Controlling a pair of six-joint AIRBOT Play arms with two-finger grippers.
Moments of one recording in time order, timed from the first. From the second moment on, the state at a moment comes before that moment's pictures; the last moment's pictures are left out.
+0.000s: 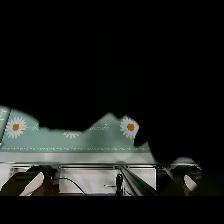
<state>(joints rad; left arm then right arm) 0.05 -0.90 2.00 0.38 -1.43 -1.29 0.12 -0.84 2.11 -0.96 1.42 1.45</state>
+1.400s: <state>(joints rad) 0.01 -1.45 1.36 0.55 -1.13 -1.18 0.02 -1.67 1.82 -0.73 1.00 1.47</state>
